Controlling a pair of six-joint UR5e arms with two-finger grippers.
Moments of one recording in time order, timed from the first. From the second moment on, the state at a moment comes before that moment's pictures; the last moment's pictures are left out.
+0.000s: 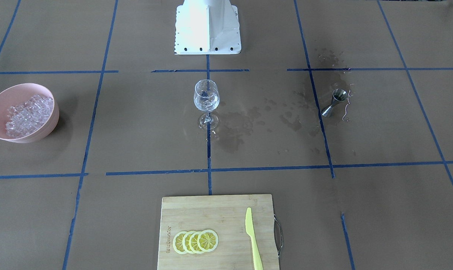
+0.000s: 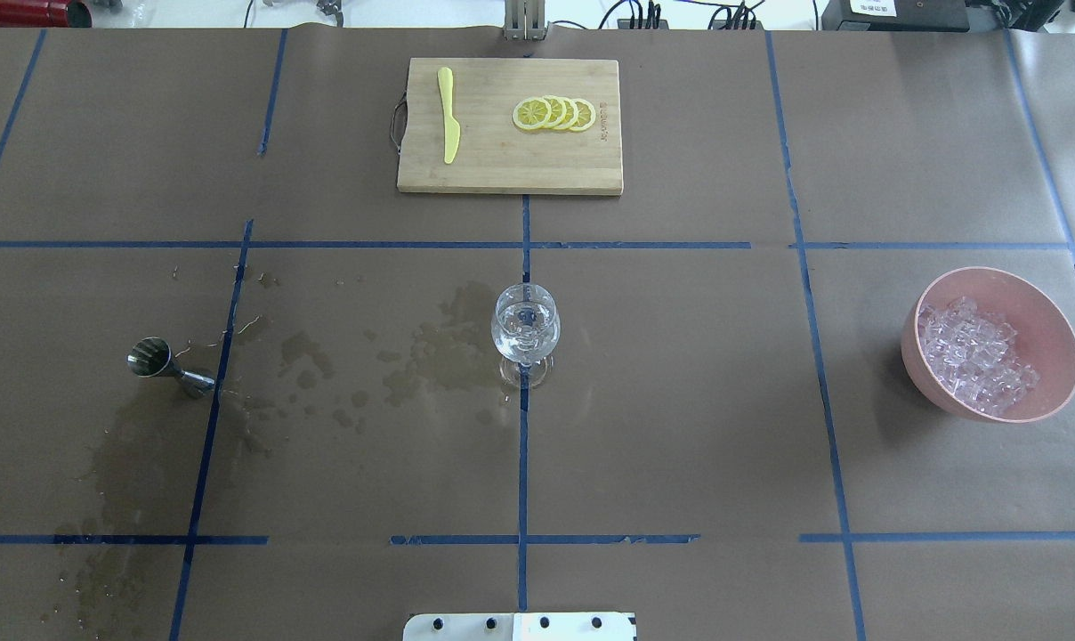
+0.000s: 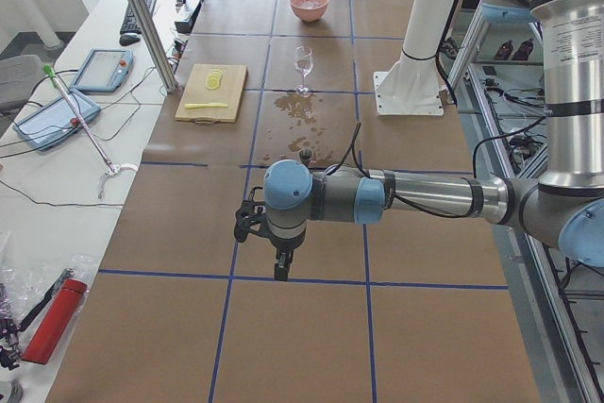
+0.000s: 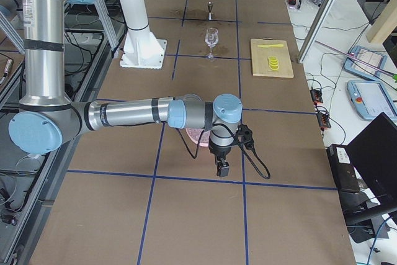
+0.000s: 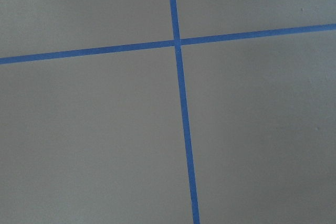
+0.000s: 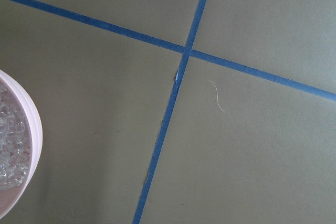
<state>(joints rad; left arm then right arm) -1.61 -1.41 -1.81 -1.55 -2.38 0.10 1.54 -1.63 1.77 -1.72 2.24 -0.25</state>
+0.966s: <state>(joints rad) -1.61 -1.40 -1.81 -1.56 -2.38 0.10 1.54 -1.68 1.77 -1.72 2.27 -0.24</state>
